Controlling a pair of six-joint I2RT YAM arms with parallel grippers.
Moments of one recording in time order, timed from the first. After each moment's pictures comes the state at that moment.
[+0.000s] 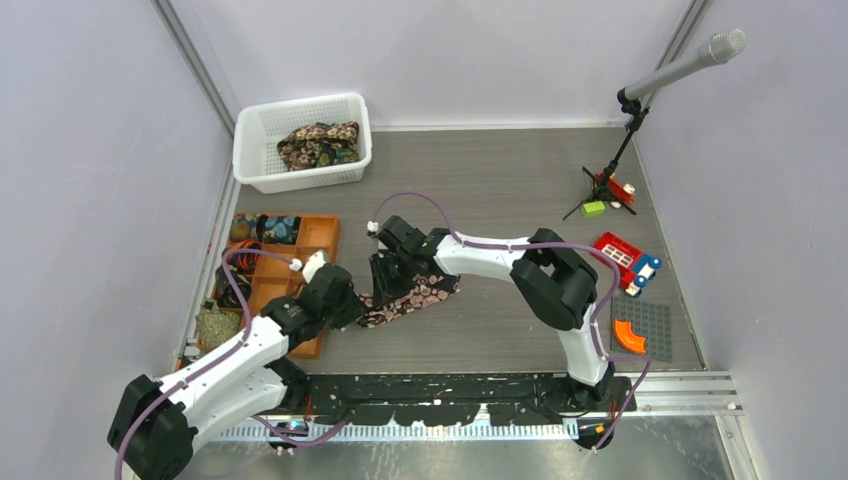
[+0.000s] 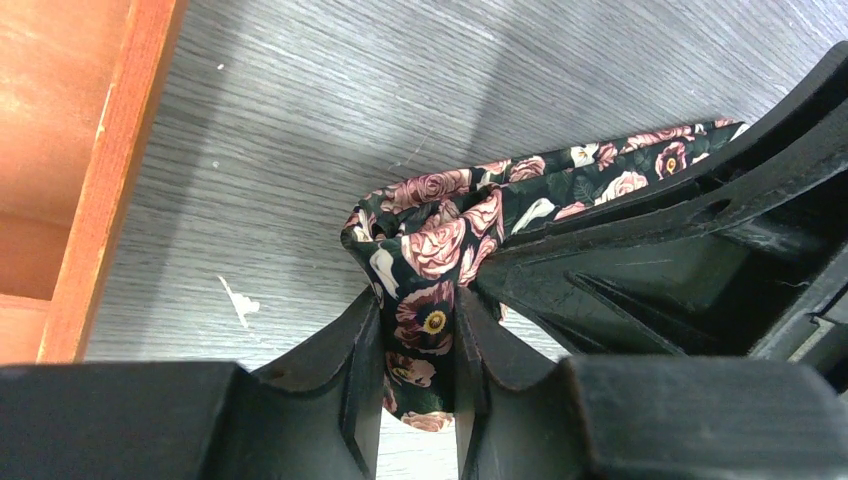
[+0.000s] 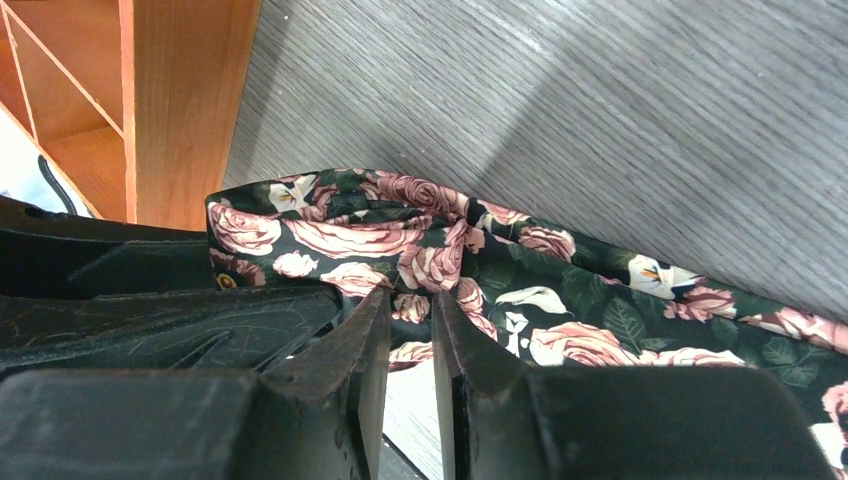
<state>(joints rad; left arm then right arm) -0.64 0.85 0.42 -0.49 -0.20 -1.08 0.96 2.04 1.41 -0.35 -0.34 0.63</state>
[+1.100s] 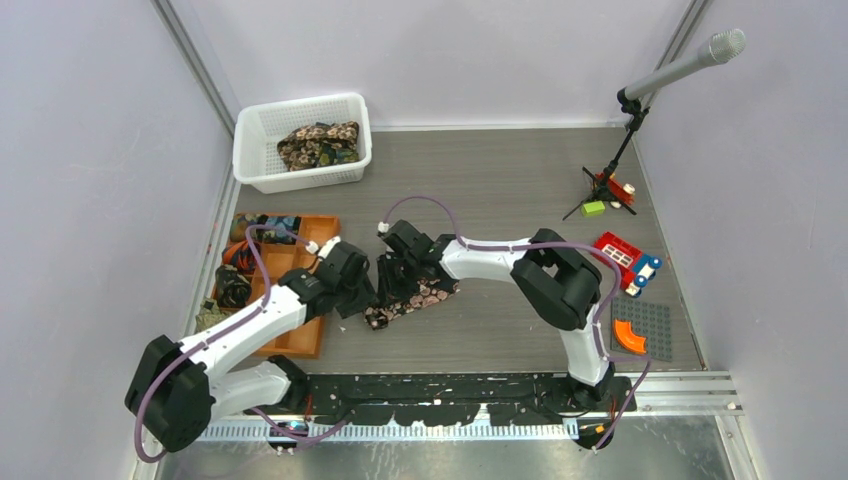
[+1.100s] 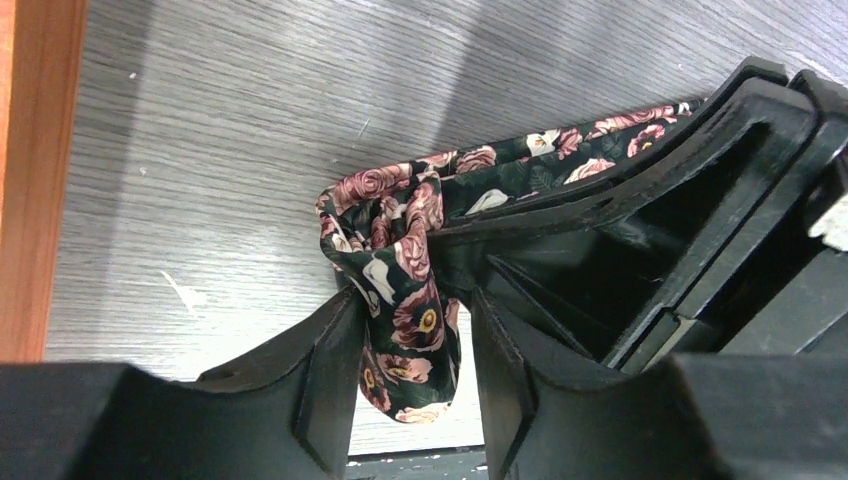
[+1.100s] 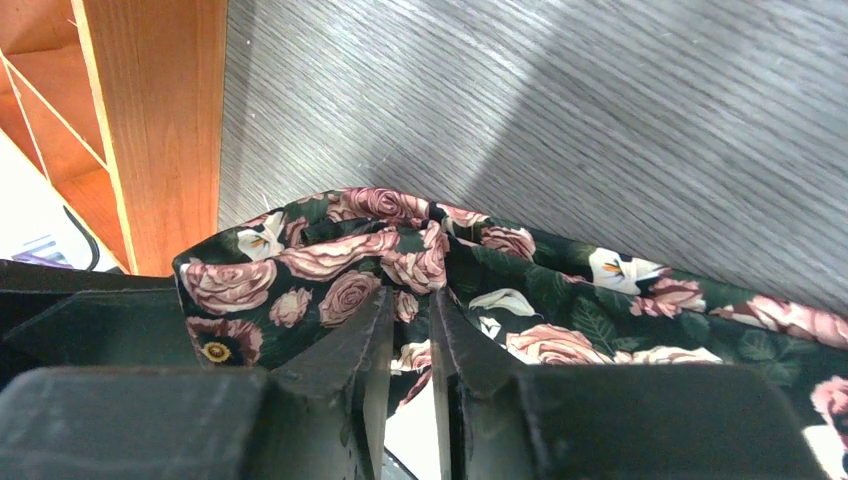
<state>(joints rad) -0.64 1.10 0.64 -0.58 -0.13 -1.04 0.96 2.02 1.31 -0.22 -0.33 0.74</state>
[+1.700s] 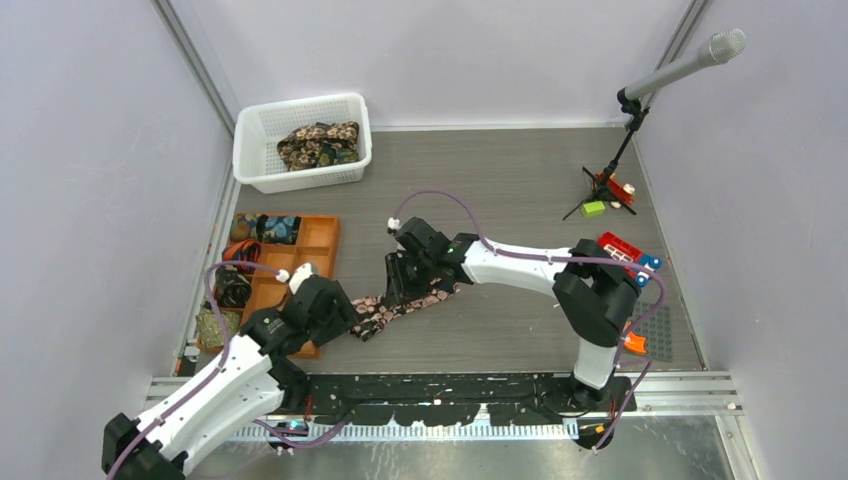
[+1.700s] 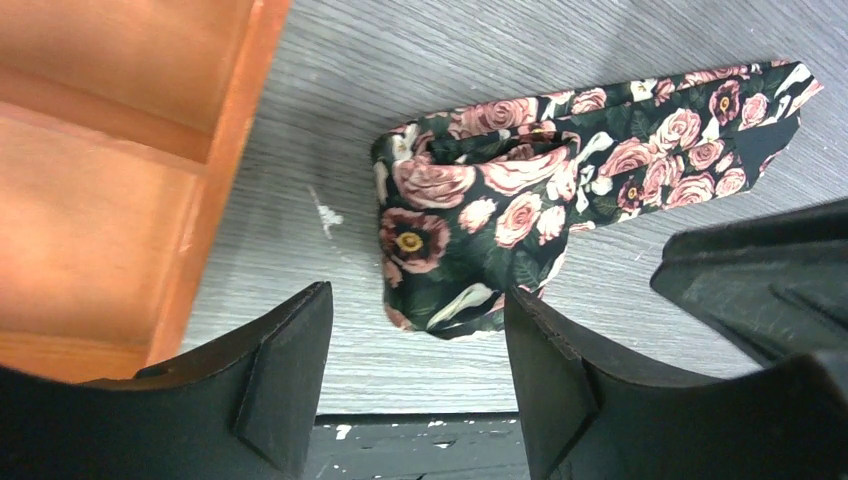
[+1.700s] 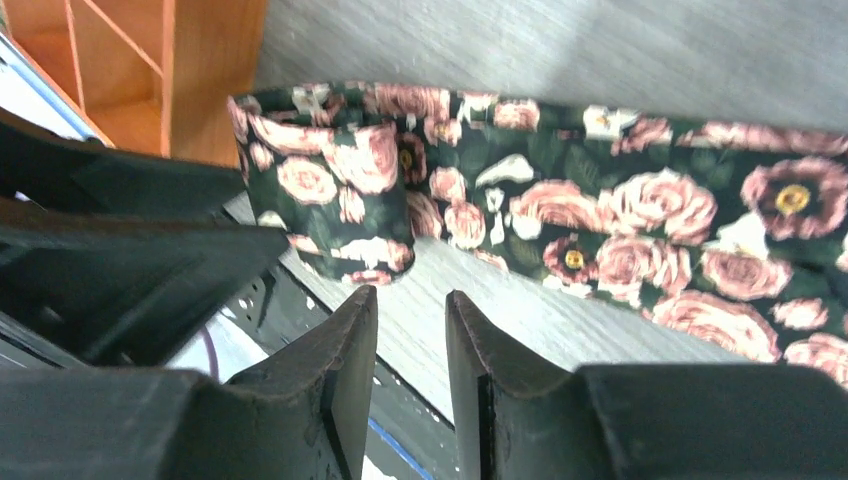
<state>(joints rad) -0.64 0.68 0.44 -0.73 -0.17 -1.07 0.96 1.83 1.24 -0.32 -0.29 0.70</state>
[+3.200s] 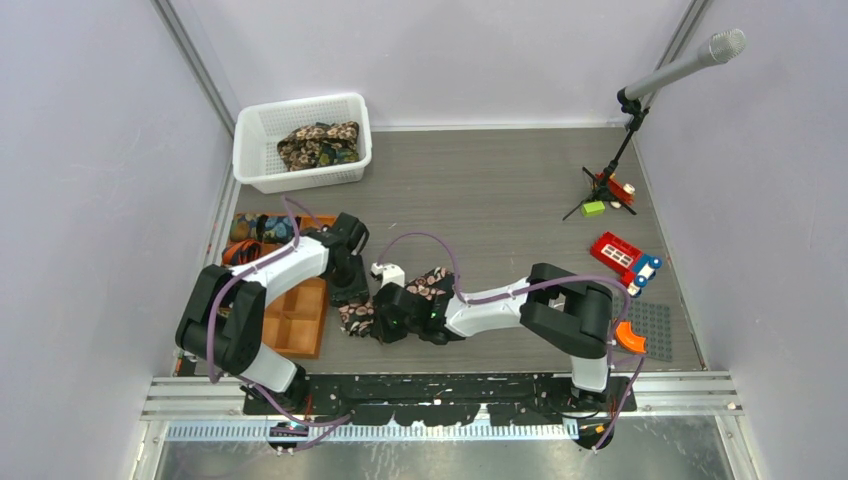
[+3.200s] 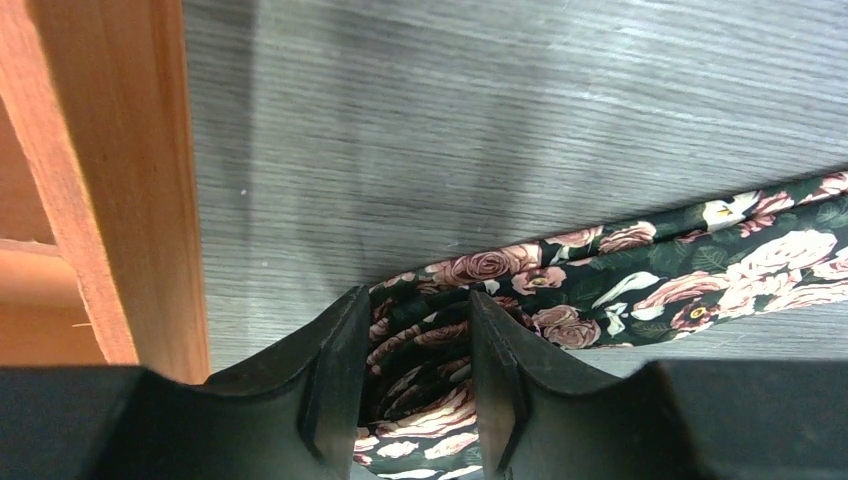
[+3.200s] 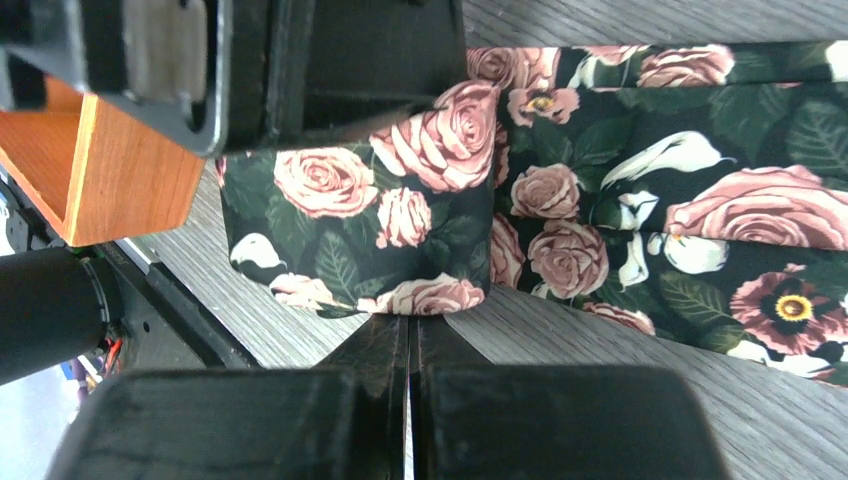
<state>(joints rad) -0.43 1.51 0.86 -0.75 0.00 -0.65 1.24 1.89 1.01 0.13 0.10 0.82</state>
